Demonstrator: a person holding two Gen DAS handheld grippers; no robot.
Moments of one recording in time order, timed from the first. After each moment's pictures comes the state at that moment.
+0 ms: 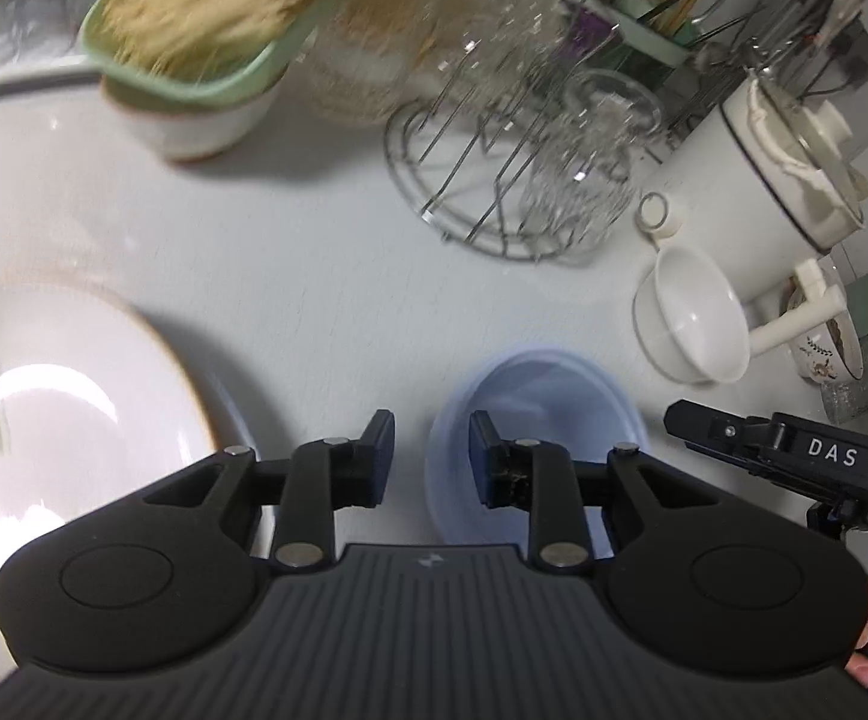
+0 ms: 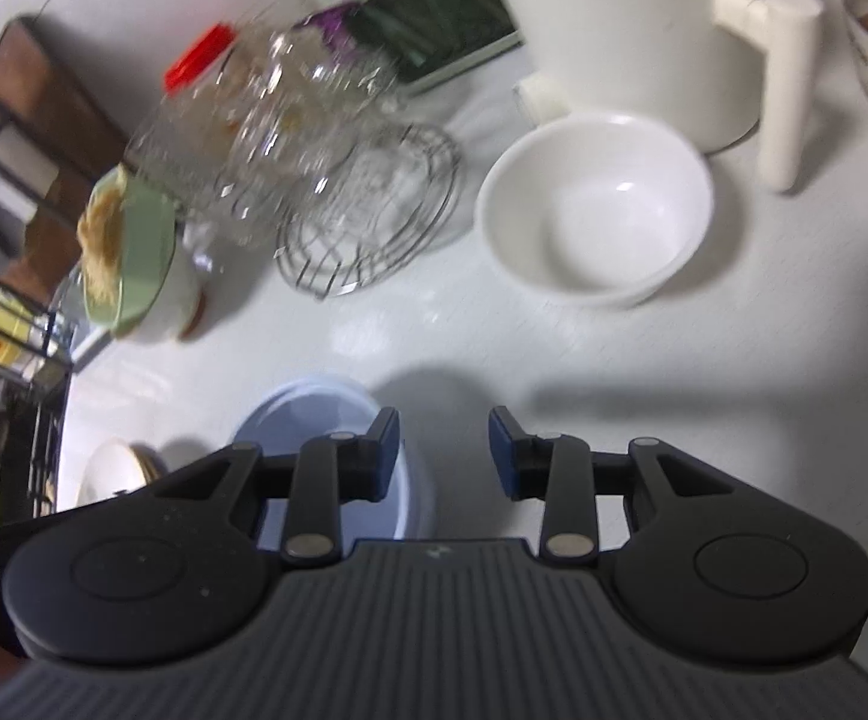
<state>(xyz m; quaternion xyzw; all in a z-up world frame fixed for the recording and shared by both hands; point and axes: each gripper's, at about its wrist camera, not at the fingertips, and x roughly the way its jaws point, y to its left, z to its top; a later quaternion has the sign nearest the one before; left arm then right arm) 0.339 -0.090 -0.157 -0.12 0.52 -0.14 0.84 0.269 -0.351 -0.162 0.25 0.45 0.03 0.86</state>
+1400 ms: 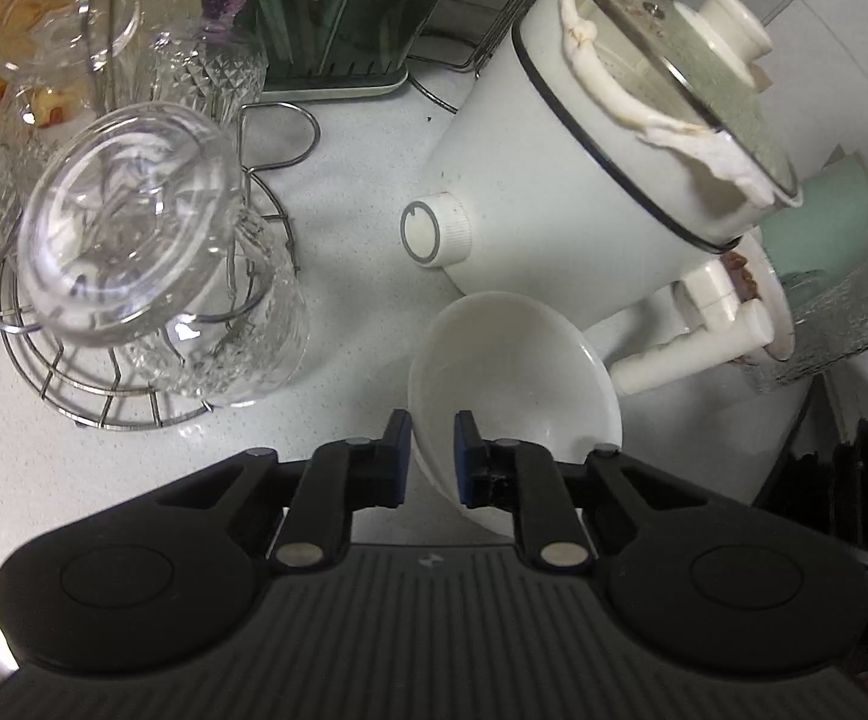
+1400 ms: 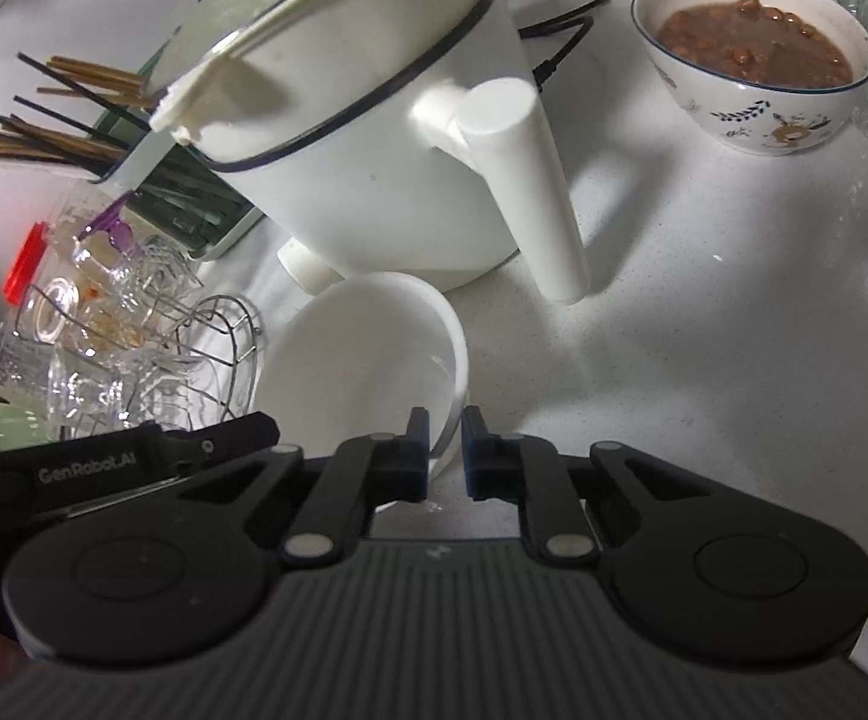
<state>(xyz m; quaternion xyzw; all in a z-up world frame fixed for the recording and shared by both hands) 0.455 -0.264 -0.170 -0.06 0.55 -0.29 0.78 0.287 -0.432 -0.176 0.33 0.40 -0.12 0.85</state>
